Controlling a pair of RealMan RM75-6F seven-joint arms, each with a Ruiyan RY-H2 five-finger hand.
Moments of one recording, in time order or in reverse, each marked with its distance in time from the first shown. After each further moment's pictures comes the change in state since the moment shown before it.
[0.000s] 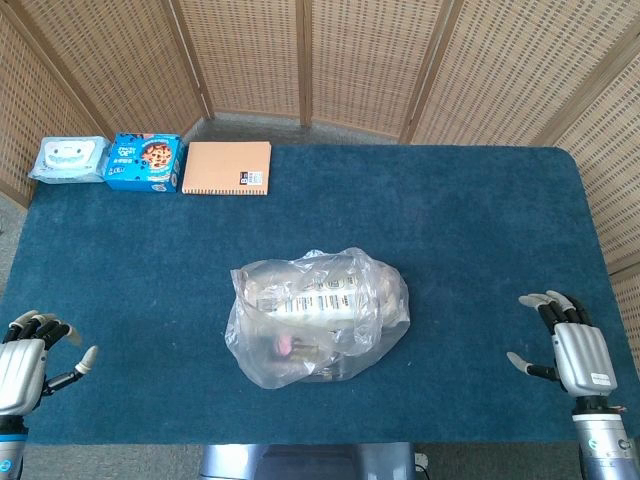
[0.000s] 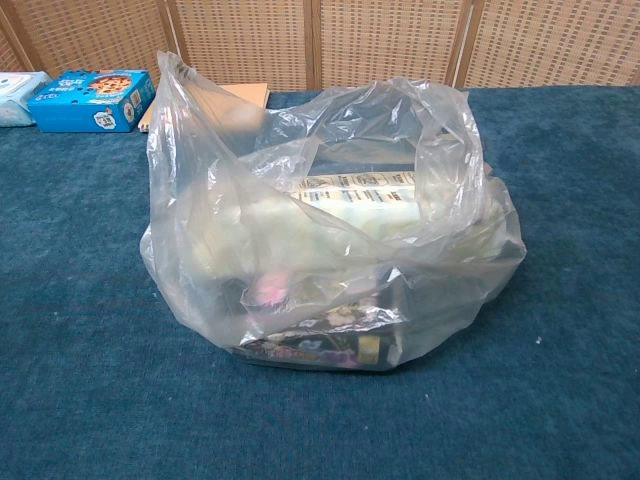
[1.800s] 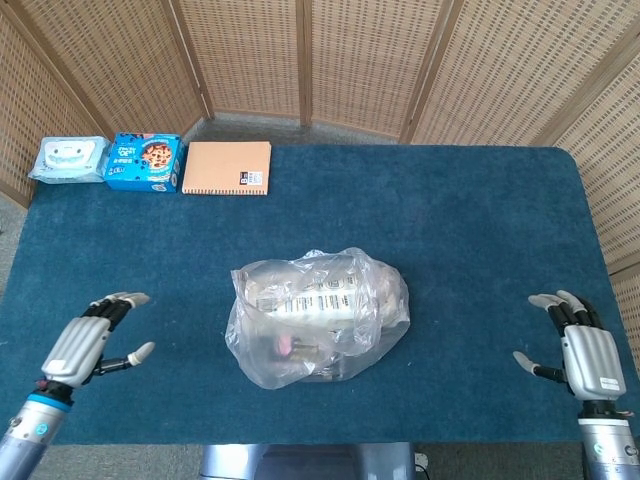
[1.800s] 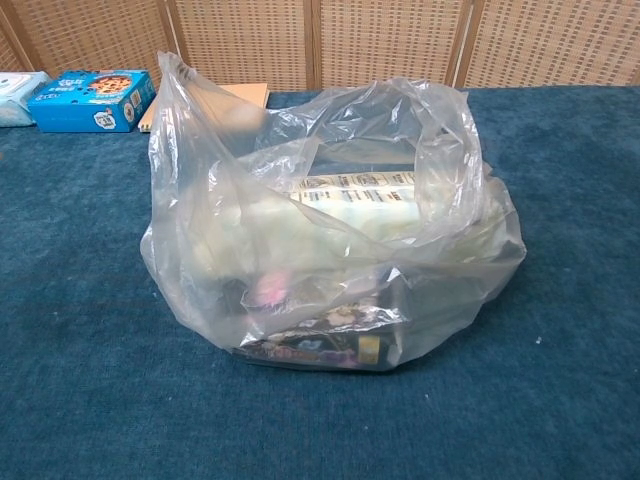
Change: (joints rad) left arm -0.214 0.073 -0.016 -0.059 0.029 -0.323 -0.244; right arm -0.029 -0.002 -0.001 -0.004 -0.003 0.049 0.004
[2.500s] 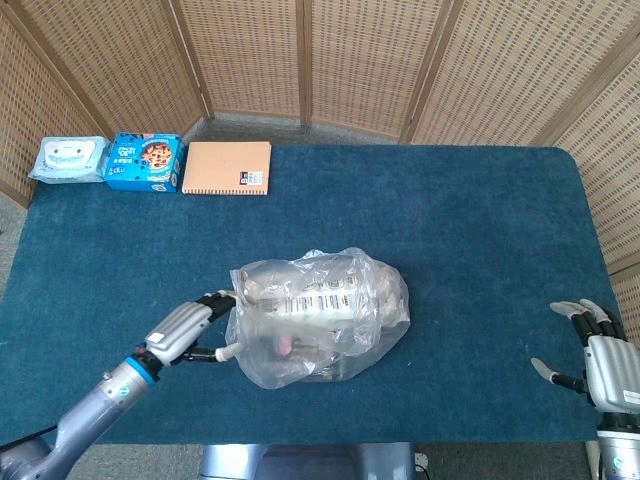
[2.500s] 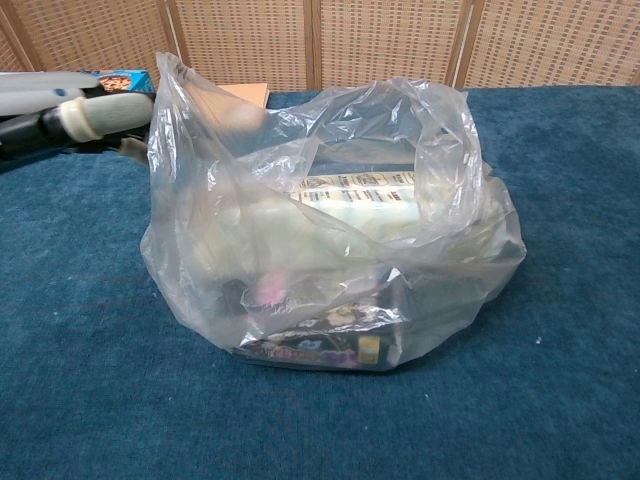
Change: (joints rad) left arm -0.292 -0.121 -0.102 -0.053 -0.045 -0.310 -0.196; right arm -0.049 0.014 -0.012 0.043 -0.007 0.050 0.082
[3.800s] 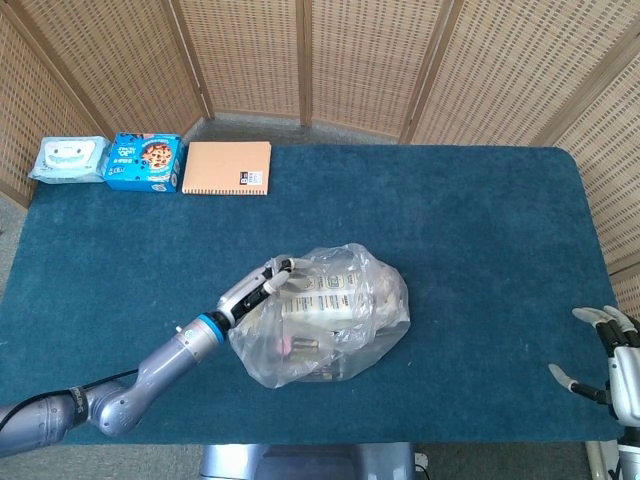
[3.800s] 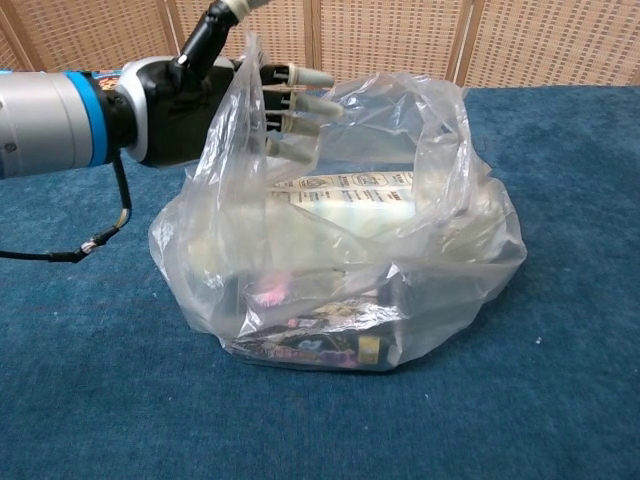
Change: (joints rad) left arm -0.201 -0.258 -0.251 0.192 -0.345 -0.261 -0.563; right arm -0.055 0.024 0.000 0.014 -0.027 0.061 0.068
